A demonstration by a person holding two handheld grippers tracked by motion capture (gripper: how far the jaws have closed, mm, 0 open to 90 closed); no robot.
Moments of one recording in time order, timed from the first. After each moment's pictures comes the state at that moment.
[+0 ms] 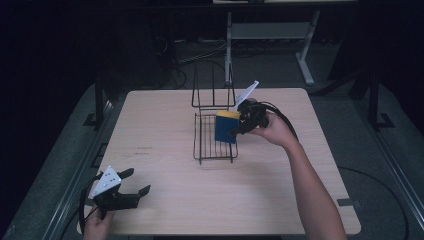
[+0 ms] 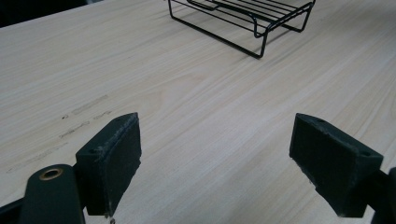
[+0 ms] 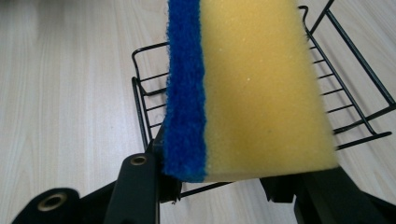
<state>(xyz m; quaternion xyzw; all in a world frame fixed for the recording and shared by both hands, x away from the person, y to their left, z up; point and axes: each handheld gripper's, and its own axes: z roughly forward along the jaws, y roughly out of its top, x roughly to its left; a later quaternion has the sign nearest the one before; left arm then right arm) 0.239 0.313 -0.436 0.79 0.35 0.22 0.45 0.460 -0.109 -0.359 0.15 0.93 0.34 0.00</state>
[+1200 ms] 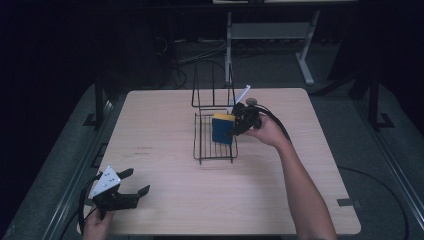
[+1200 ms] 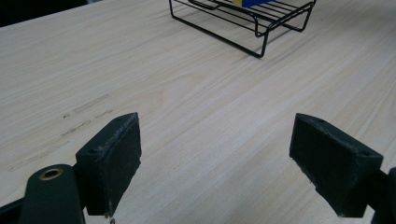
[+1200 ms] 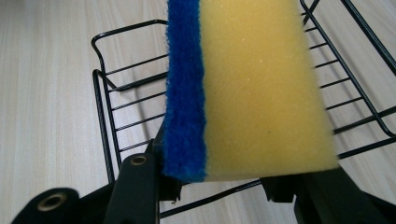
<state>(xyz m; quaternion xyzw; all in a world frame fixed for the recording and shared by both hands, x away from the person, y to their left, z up) 0.239 0.315 -0.435 0.79 0.35 0.22 0.45 0.478 -0.095 -0.389 0.16 0.94 0.32 0.00</state>
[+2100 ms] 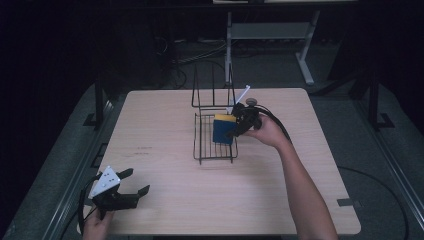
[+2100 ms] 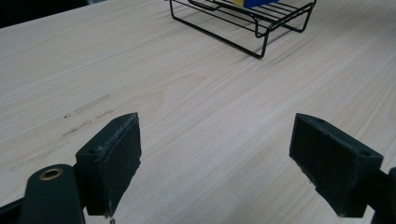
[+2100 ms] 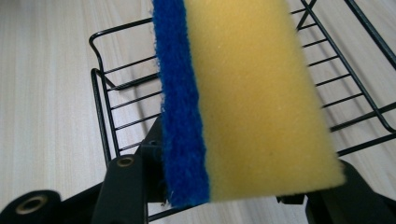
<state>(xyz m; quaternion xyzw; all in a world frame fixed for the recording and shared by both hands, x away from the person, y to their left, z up) 0.238 0.315 -0.435 0.79 0.35 0.22 0.45 0.477 -0.095 -0.389 0.16 0.94 0.31 0.01</state>
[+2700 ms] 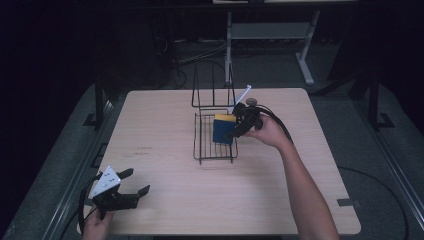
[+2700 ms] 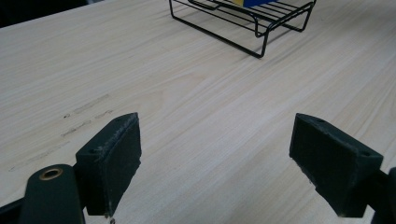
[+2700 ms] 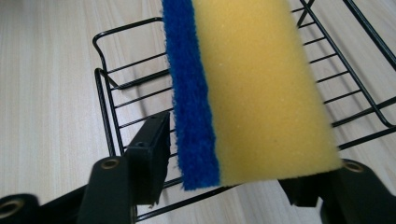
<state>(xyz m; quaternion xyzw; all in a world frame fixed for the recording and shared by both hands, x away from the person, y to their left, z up) 0.238 0.314 -0.435 0.79 0.35 0.22 0.45 0.474 -0.097 -0.387 0.17 0.93 0.31 0.00</state>
